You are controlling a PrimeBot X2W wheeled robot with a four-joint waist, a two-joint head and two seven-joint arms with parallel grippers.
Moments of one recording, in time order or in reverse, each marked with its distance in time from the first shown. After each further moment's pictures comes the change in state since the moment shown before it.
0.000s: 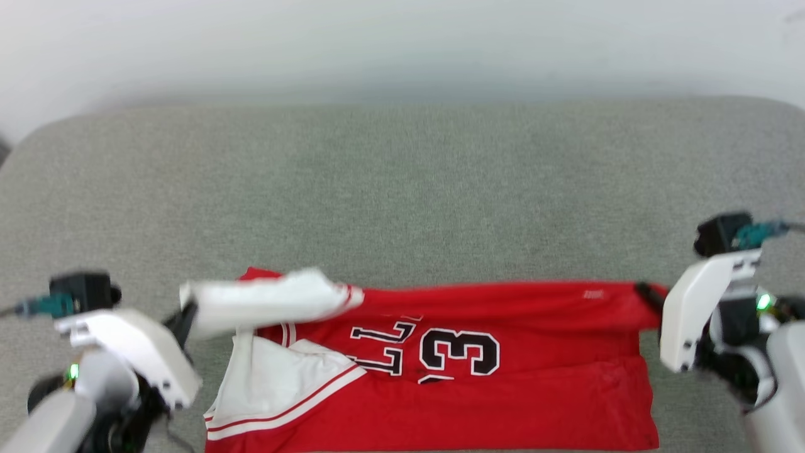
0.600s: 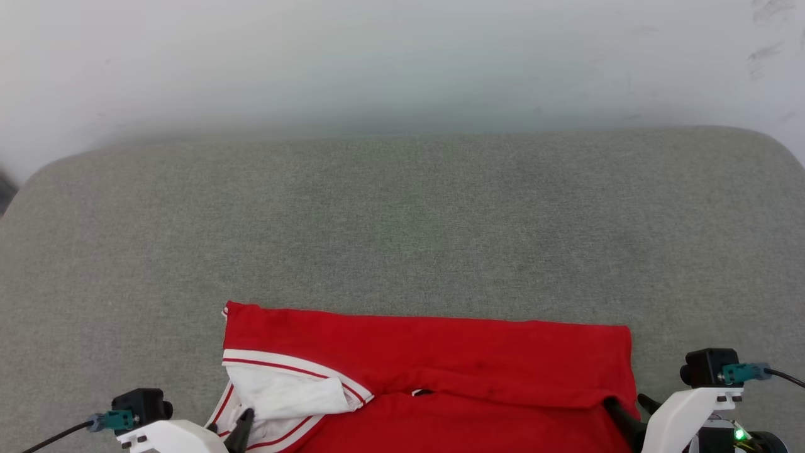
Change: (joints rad) left arm 0.247 -0.157 -0.060 0.153 -0.069 -0.013 -0.095; right arm 0.353 0.118 -0.058 0.003 0.002 0.000 -0.189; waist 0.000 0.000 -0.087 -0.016
